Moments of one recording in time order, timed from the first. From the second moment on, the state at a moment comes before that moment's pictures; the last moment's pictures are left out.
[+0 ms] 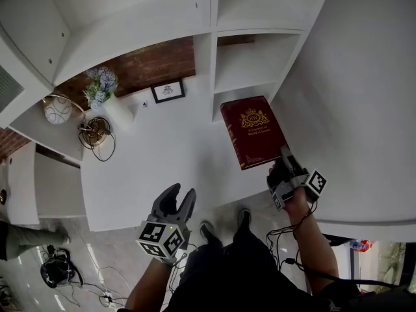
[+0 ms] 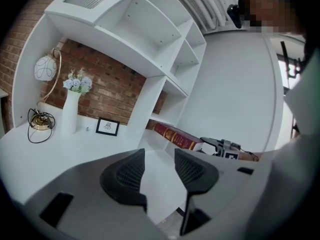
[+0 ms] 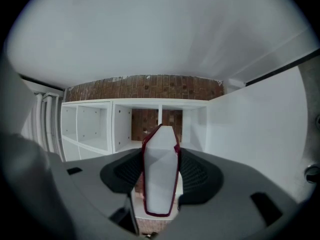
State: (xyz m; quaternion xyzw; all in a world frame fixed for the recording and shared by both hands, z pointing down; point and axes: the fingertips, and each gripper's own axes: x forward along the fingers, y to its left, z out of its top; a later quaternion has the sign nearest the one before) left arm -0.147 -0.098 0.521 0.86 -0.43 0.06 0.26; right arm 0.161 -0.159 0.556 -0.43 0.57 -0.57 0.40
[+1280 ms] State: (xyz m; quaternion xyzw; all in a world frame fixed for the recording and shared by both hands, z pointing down) left arm -0.078 -0.087 0.573 0.83 -0.46 0.11 0.30; right arm 0.191 -0.146 0.722 -0.50 0.54 -0.61 0.29
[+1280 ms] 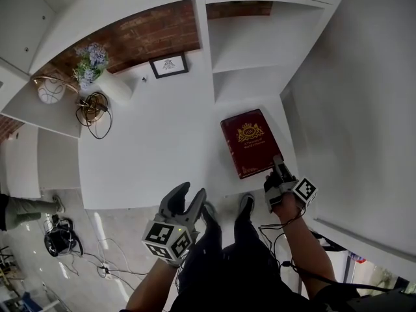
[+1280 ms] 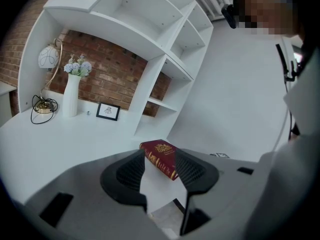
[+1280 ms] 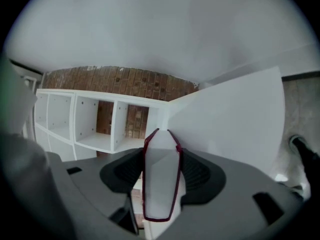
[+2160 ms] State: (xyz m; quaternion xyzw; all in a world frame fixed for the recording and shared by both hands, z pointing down) left arm -0.098 -0.111 0.532 0.83 -0.49 0.08 0.25; right arm 0.223 -0.166 0.649 -0.65 0.68 -0.34 -0.08
